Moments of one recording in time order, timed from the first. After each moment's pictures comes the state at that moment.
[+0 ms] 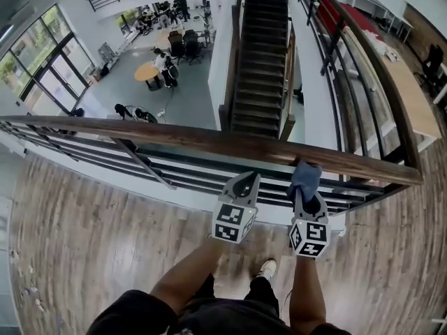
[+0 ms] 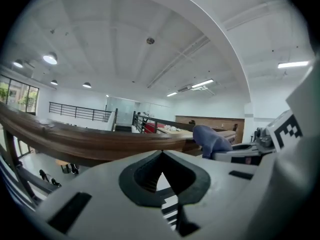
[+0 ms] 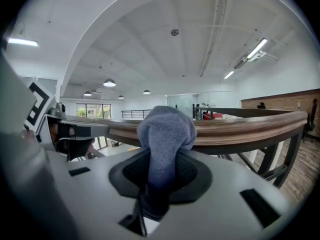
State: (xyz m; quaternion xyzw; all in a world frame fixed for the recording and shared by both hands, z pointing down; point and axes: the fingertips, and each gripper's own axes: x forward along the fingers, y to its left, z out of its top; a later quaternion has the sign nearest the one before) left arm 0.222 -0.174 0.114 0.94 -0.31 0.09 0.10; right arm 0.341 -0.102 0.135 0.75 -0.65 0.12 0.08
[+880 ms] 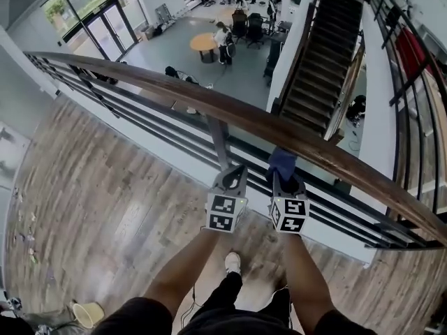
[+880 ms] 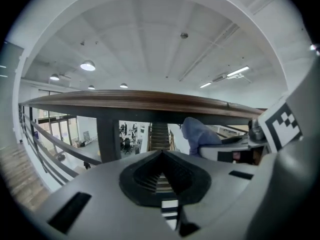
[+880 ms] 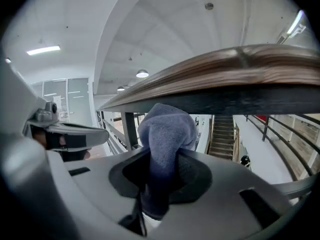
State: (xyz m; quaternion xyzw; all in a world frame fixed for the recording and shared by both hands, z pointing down) left arm -0.206 -0.379 0.208 0.85 -0.49 0.13 0.12; right arm -0.096 -0.379 0.226 0.60 -0.78 0.14 0.12
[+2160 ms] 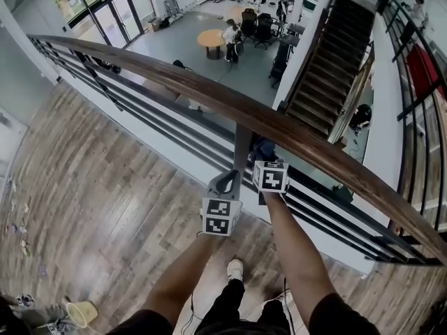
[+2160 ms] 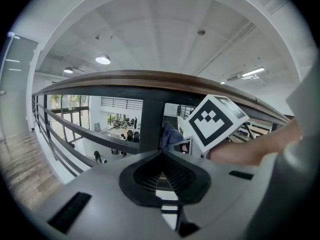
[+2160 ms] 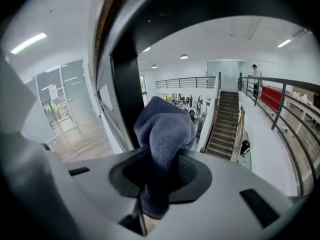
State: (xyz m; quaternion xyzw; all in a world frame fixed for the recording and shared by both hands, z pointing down) left arm -0.334 -0.429 0.260 0.81 -0.54 0.14 0.16; right arm -0.247 -0.528 0.316 0.56 -0.76 0.22 0.23
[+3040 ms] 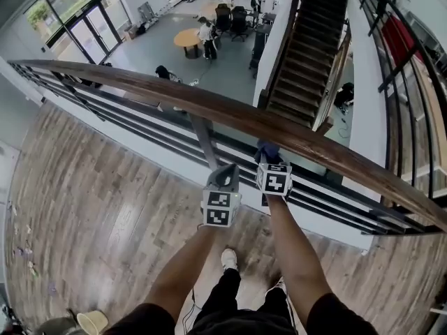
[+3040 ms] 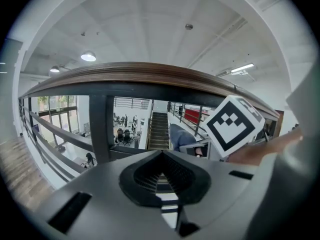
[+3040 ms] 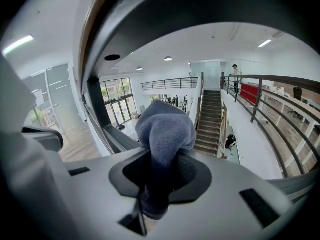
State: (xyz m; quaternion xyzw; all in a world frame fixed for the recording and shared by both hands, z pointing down) left arm -0.196 -0.390 0.262 0.84 -0.49 0.16 0.15; right arm -0.078 -0.448 0.319 0.62 -0.71 0.24 0.21
